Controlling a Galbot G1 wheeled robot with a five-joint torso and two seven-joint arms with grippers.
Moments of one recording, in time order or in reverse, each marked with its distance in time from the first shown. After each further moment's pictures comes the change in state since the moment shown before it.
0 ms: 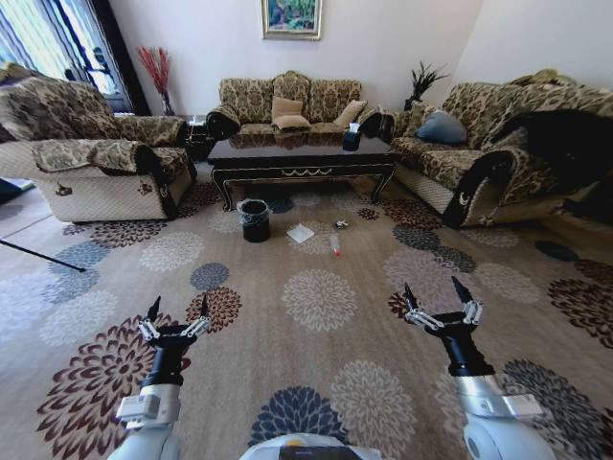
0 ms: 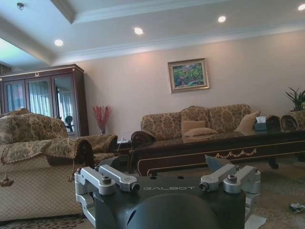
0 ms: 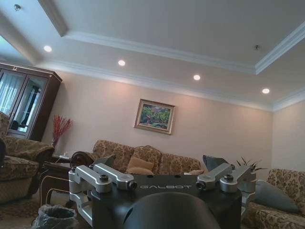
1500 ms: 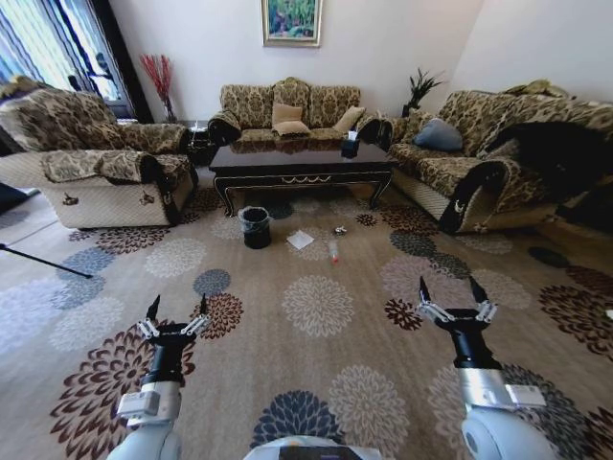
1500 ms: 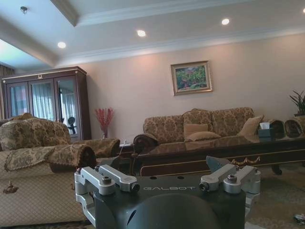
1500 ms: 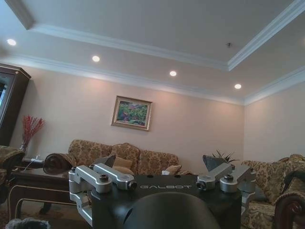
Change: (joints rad) left arm -0.018 -0.003 -0.004 0.008 -0.003 0.011 -0.004; right arm 0.025 -0.012 -0.012 0.001 0.008 -0.062 0.122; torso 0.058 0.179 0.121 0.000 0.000
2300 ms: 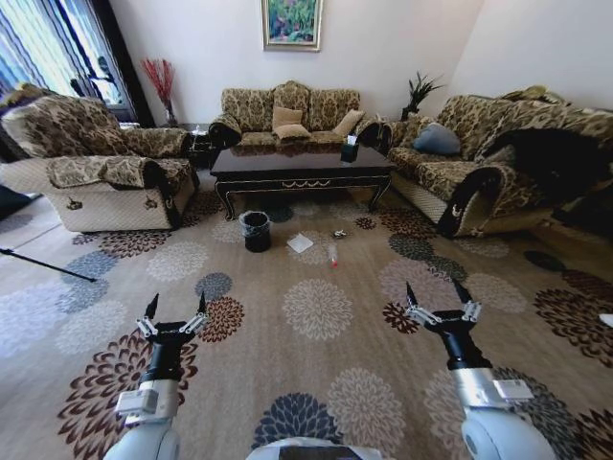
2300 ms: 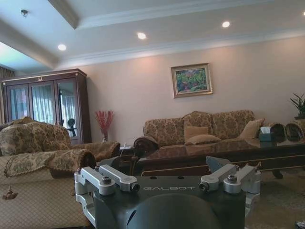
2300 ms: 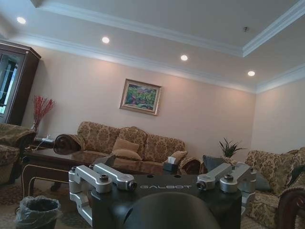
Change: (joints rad) left arm -0.011 0.010 -0.007 0.001 -0.012 0.011 0.000; right arm -0.009 -0.007 -0.013 0.019 -0.041 -0.100 -0.011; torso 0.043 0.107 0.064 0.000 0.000
